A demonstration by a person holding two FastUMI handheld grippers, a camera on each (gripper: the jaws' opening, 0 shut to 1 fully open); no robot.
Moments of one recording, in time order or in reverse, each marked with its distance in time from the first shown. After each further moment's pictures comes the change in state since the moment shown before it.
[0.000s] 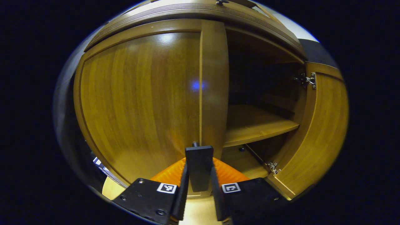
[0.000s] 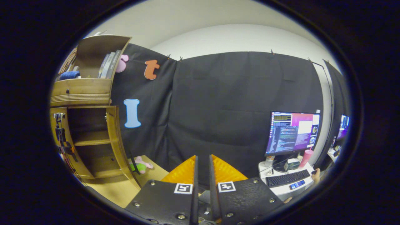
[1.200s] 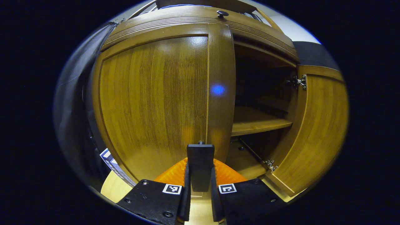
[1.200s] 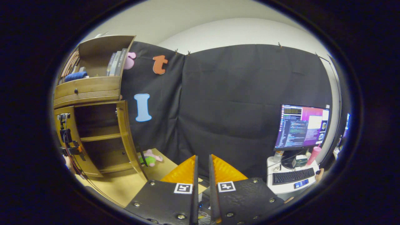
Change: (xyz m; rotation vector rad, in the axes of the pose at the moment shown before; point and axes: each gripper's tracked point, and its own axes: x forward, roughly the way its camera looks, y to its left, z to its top) left arm -0.047 0.005 -0.011 -0.025 -0.036 0.016; right arm 0.000 0.014 -0.004 -0.007 0.061 0.166
